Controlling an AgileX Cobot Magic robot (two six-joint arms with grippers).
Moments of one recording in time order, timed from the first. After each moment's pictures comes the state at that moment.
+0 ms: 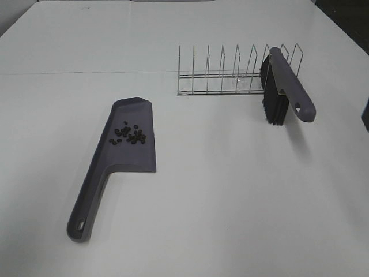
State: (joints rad) left arm -0.46 0.87 -0.88 0.07 1.22 -0.26; right arm 0.11 1.22 -1.00 -0.05 1.18 0.06
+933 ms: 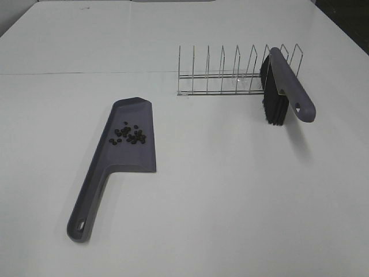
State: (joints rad) left arm -0.46 0.11 -0.53 0.07 1.14 -0.13; right arm 0.11 0.21 -0.51 0.03 1.07 -0.07
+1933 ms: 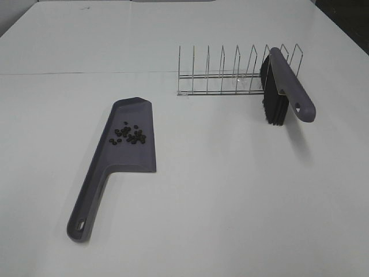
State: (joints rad) left arm -0.46 0.11 -0.50 0.00 1.07 -0.03; right arm 0.11 0.09 -0.51 0.09 1.06 -0.15
